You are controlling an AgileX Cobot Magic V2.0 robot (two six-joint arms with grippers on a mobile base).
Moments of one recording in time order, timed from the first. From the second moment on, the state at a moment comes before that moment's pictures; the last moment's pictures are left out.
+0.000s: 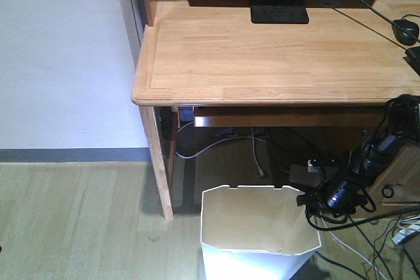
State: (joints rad) left arm 0.01 -0.01 0.03 -0.04 0.27 -0.04; right arm -0.09 2.76 -1.27 0.27 0.20 -0.39
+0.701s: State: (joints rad) left arm 0.01 -0.01 0.03 -0.04 0.27 -0.04; right arm -0.09 3.01 -1.56 0.38 0.36 -0.48
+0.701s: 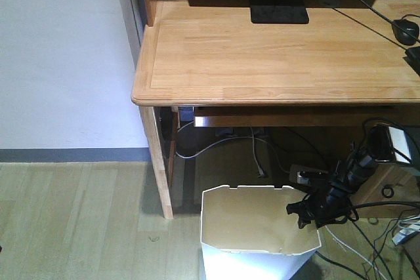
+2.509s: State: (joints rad) left arm 0.01 -0.01 0.03 -0.04 0.27 -0.04; right arm -0.18 2.41 -0.92 1.33 0.47 -1.65
